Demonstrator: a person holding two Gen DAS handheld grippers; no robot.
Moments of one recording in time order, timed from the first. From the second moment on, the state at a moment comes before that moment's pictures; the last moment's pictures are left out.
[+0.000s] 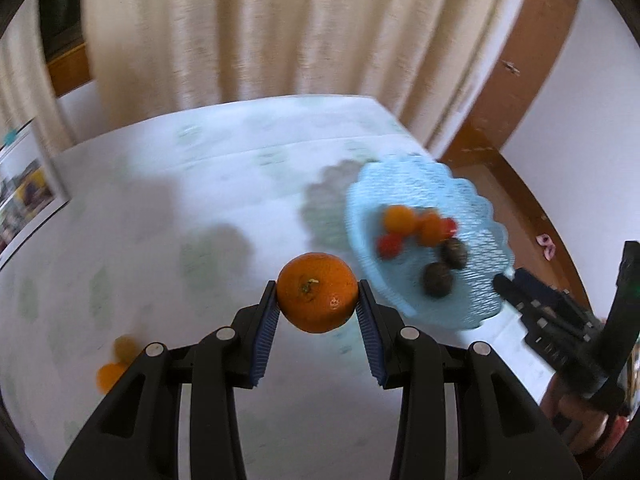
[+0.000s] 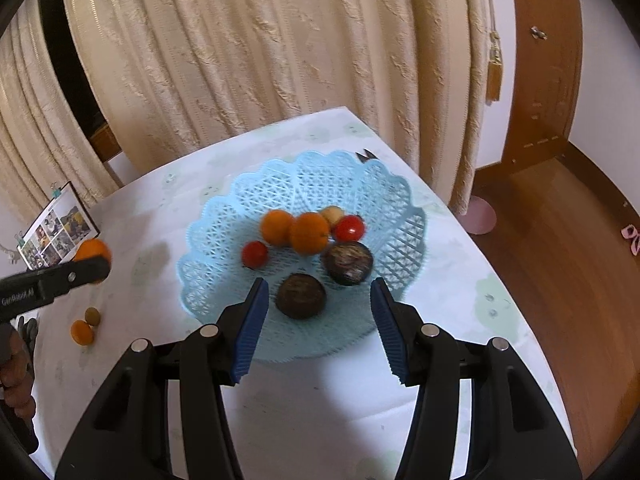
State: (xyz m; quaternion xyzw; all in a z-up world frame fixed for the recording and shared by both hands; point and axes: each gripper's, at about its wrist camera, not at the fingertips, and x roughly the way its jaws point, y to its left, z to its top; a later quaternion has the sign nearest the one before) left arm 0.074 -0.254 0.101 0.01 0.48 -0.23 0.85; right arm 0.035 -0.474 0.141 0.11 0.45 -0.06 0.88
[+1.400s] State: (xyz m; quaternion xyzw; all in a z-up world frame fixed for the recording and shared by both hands) left arm 0.079 -0.101 0.064 -0.04 0.51 -0.07 0.86; right arm 0.076 -0.349 0.134 0.07 0.46 0.05 0.88
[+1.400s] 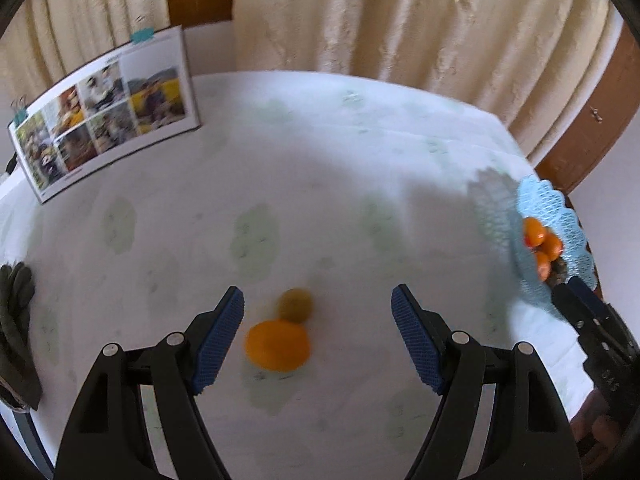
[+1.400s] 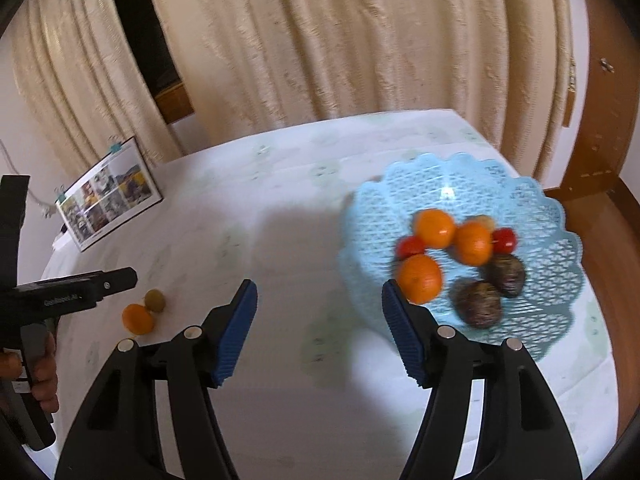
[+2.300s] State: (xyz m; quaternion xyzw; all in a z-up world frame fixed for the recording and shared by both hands) left arm 0.083 -0.073 0.005 -0.04 0.56 -0.09 0.82; right arm 0.083 -0.287 0.118 0.05 0.48 0.06 0.87
